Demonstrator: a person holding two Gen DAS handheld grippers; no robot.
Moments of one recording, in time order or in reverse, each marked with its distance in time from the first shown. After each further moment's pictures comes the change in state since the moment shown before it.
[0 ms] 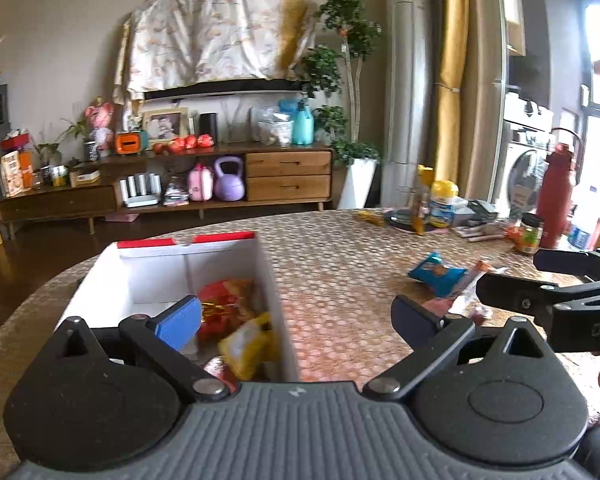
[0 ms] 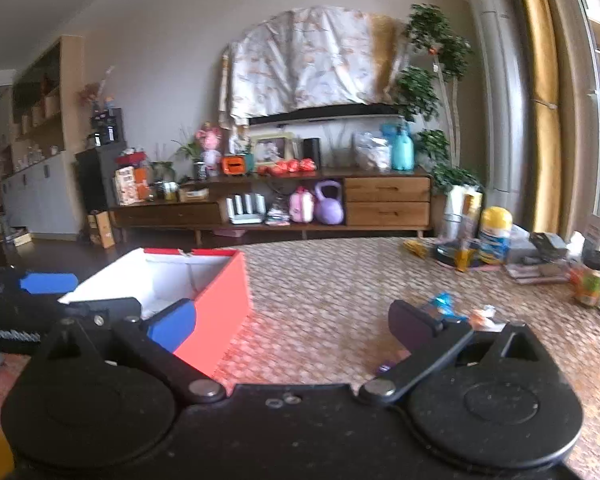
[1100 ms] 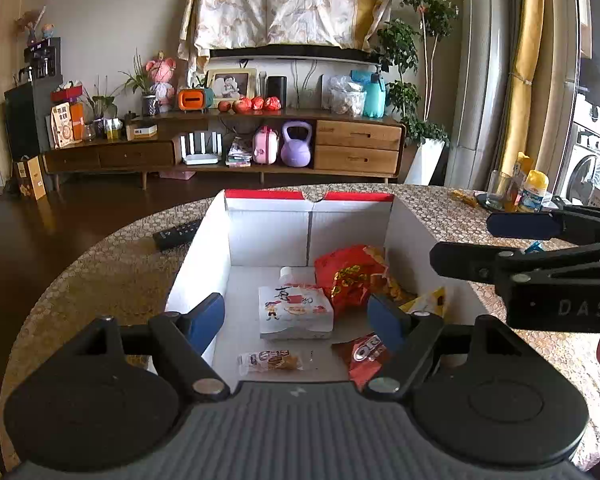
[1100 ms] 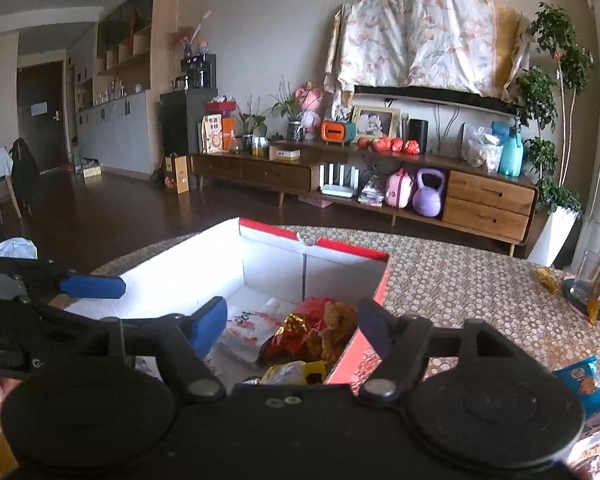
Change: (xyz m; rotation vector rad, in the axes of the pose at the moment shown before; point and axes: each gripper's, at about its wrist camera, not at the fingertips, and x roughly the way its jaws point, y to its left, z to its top) left arm 0.031 0.124 -0.023 -0.114 0.086 0.151; right arm 0.107 0.109 0.022 -0.203 0.097 0.243
